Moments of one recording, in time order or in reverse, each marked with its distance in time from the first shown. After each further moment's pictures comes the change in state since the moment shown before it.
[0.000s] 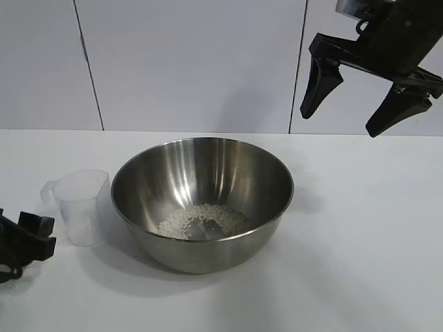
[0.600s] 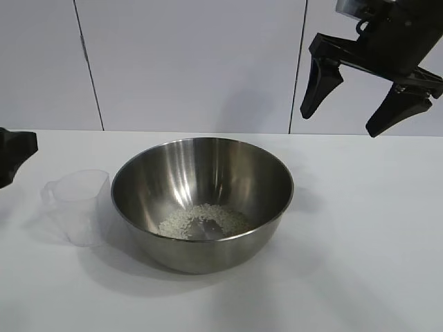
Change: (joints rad) left arm 0.000 -0.566 0.094 0.025 0.212 -0.129; right arm 0.000 0.000 0.000 0.000 0.000 0.000
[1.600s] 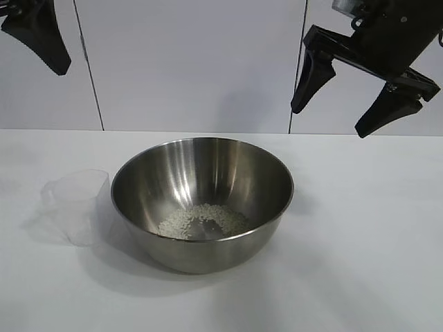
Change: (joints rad) left arm 0.157 0.060 -1.062 -0.041 1.819 0.031; right arm 0.000 0.000 0.000 0.137 0.028 -0.045
